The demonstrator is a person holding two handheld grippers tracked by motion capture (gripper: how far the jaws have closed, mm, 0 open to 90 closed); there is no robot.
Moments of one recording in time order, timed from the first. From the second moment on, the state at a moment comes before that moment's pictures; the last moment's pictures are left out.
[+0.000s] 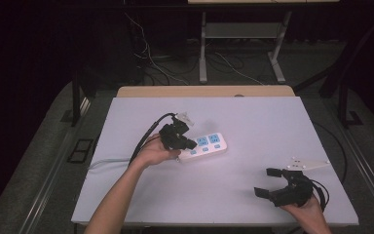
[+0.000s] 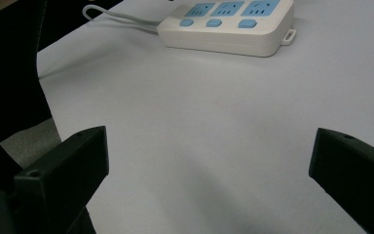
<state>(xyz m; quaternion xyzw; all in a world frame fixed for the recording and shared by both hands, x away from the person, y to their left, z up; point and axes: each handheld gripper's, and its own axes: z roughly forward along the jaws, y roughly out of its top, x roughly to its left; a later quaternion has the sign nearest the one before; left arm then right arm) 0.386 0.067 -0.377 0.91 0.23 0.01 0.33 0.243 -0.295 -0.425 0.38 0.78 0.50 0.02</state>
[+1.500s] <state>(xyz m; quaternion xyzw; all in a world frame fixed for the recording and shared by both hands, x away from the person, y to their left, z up) 0.342 0.157 -0.339 0.83 0.32 0.05 0.45 0.243 -0.292 -0.425 0.38 0.78 0.50 0.02</state>
